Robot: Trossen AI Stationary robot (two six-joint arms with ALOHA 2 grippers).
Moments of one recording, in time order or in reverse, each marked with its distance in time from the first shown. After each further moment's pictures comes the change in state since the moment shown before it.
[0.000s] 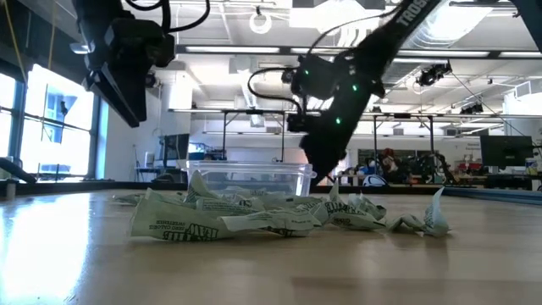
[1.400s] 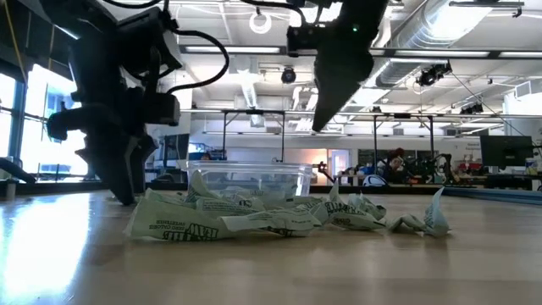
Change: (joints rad) left arm 0.020 0.237 -0.266 0.513 0.143 0.621; right arm 0.323 -0.119 0.264 -0.520 0.200 0.125
